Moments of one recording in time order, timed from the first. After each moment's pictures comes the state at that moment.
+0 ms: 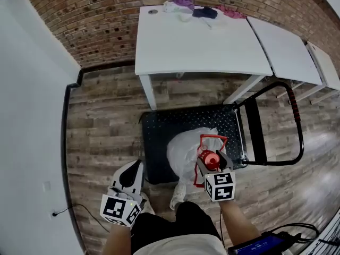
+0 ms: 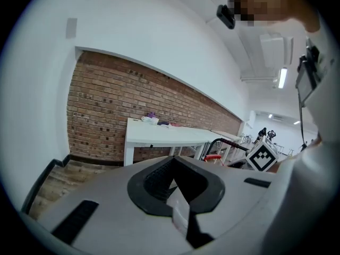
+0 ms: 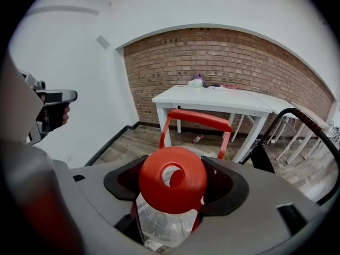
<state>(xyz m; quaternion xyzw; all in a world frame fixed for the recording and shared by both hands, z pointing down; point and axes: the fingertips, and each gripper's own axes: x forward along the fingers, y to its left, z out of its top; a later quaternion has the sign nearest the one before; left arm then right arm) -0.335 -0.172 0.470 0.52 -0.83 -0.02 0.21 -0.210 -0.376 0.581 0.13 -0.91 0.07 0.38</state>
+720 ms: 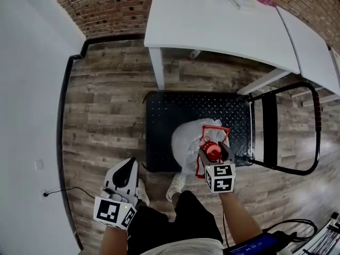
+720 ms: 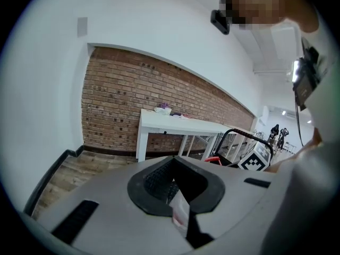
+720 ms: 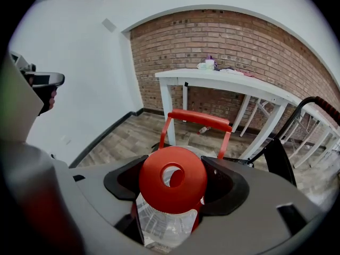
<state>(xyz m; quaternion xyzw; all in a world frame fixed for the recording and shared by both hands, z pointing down) -0.339 -0.142 0.544 0.46 -0.85 -0.01 0.25 -0.231 -0.377 0.697 0.09 -0.90 0.04 0.42</state>
